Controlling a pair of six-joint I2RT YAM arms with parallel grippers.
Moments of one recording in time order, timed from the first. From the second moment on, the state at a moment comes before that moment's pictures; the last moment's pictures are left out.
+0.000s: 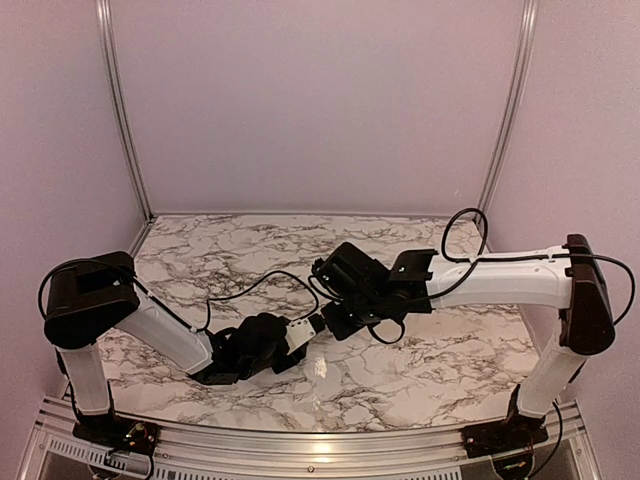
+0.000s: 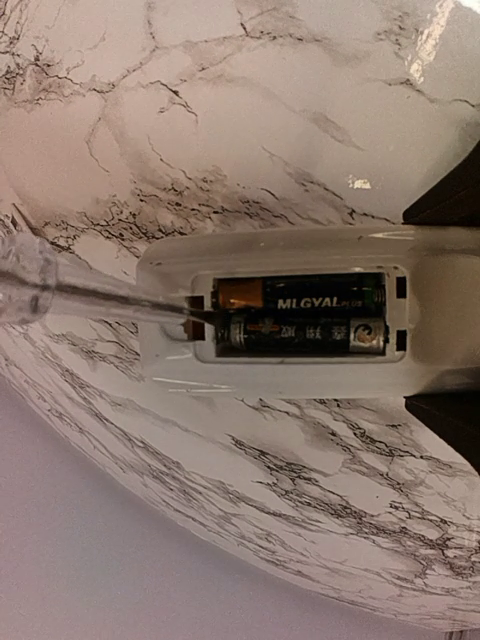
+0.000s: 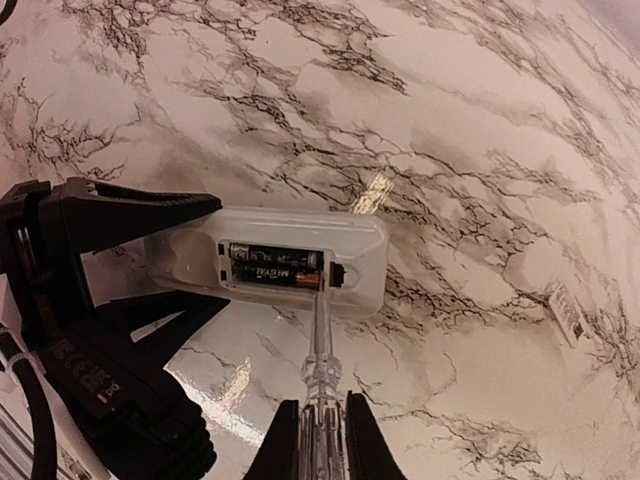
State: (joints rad) left arm -1.13 1.90 0.72 0.62 -0.44 0.33; right arm 1.10 1.70 1.28 -0.60 0.30 0.40
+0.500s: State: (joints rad) left arm -1.13 1.90 0.72 0.61 -0.44 0.33; right arm 1.10 1.71 1.28 -0.59 0.30 0.40
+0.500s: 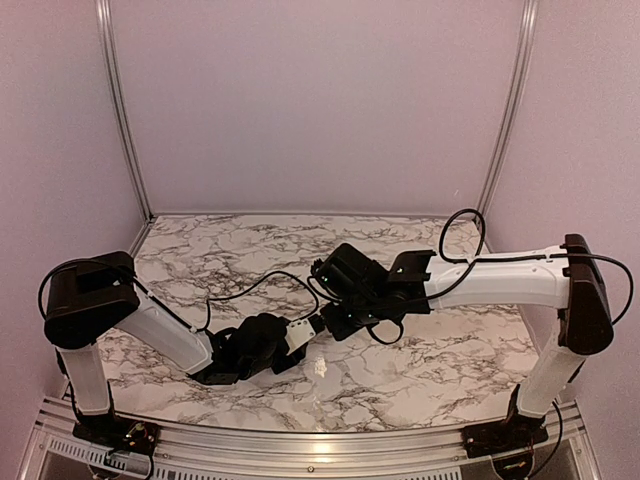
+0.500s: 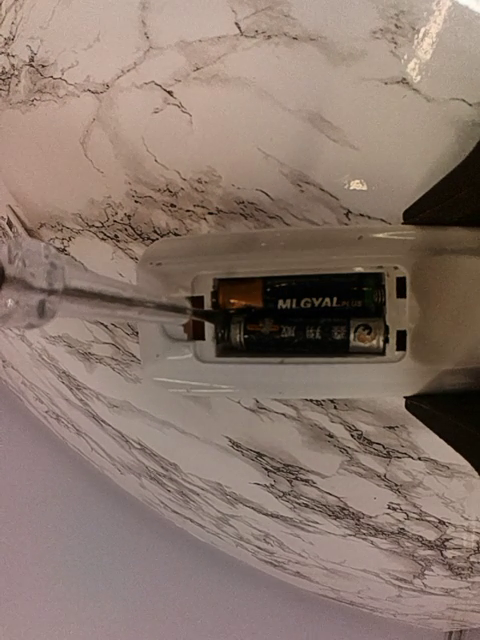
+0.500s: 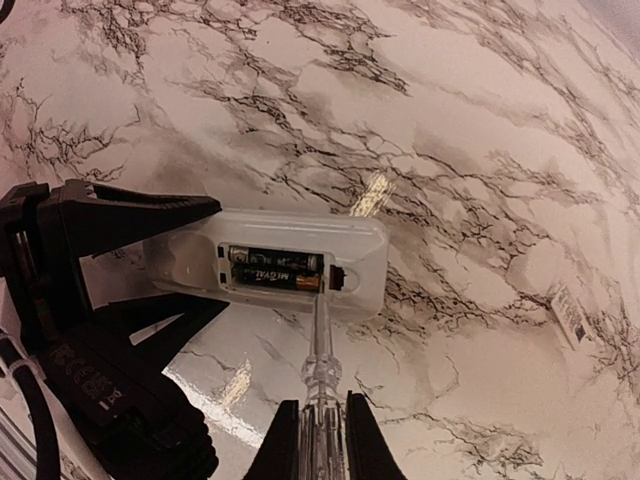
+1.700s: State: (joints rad) left arm -1.13 1.90 0.70 0.65 -0.35 0.32; right arm 1.01 1.47 0.91 -0.25 0.12 0.42
